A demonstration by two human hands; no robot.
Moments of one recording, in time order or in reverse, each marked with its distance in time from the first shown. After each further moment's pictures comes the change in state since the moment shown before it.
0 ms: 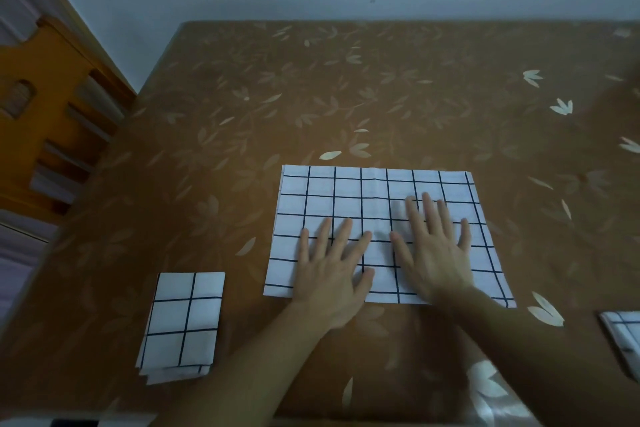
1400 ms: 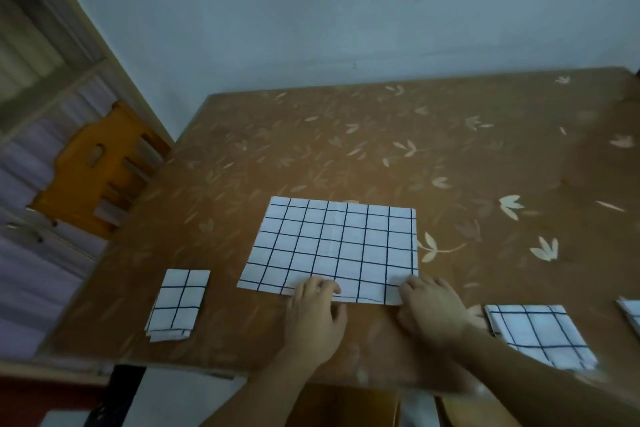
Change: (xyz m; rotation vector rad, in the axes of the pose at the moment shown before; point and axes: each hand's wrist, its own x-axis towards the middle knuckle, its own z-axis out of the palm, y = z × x) left_hand -0.069 0.129 -0.025 -0.260 0.145 -0.251; right_hand -0.081 0.120 -0.067 -0.233 -0.187 -0.438
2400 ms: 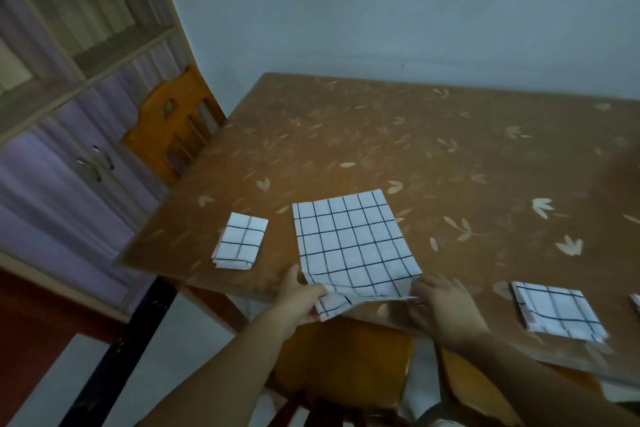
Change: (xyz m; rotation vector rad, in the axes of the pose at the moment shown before) left_hand -0.082 -0.079 -0.057 -1.246 -0.164 -0.722; right_hand -0.059 -0.078 0.001 0.161 0.233 -0.080
